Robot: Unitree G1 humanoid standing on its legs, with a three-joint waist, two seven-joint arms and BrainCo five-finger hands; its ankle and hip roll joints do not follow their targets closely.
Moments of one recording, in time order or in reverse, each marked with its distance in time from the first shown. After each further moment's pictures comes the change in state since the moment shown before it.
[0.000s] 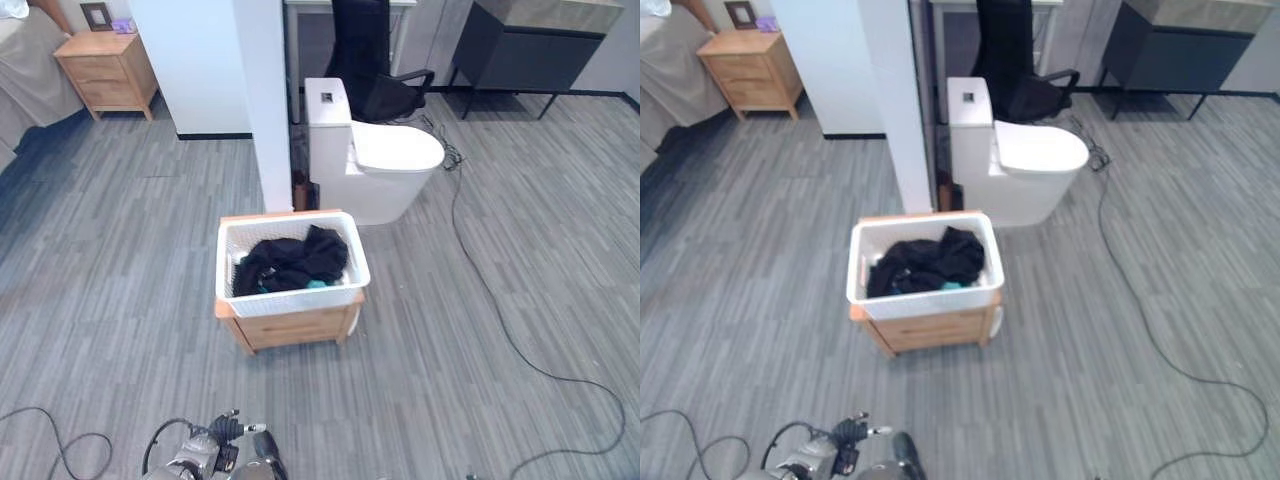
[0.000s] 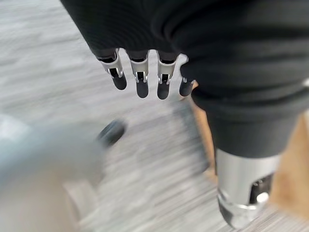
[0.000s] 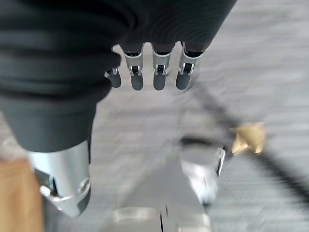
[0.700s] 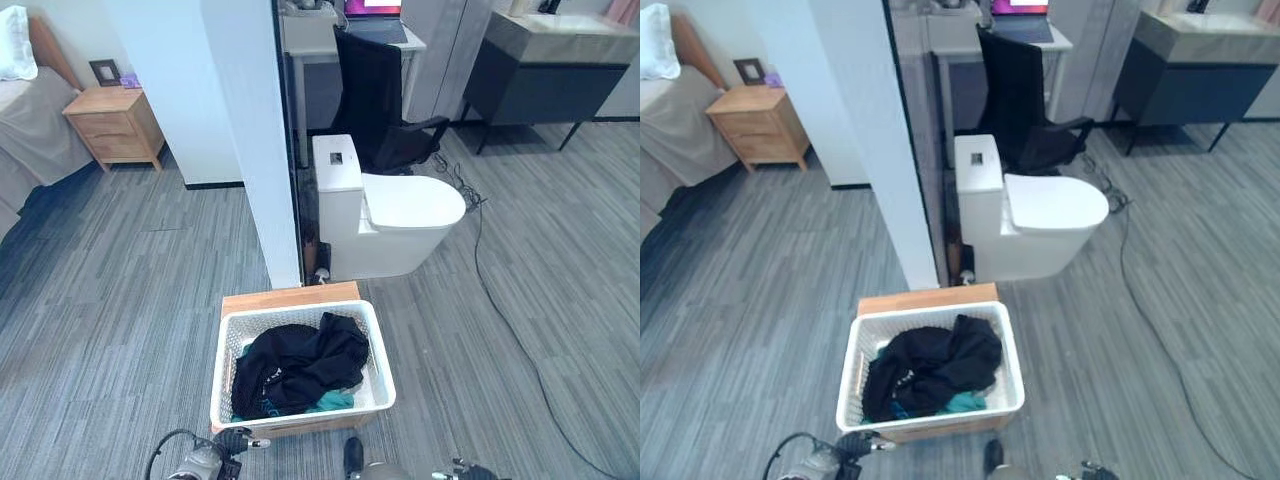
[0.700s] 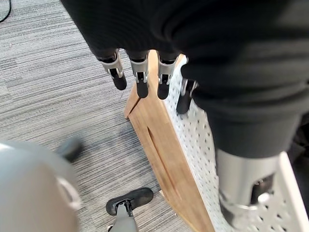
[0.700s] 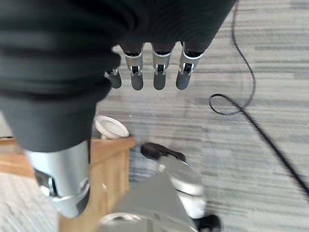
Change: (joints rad) left arm 0.086 -0.020 0.011 0.005 0.067 -0.007 -0.012; right arm 0.008 -0.039 0.037 -0.057 -0.026 -0.019 0.023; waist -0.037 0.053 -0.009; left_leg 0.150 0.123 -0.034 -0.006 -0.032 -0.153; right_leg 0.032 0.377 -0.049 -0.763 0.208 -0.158
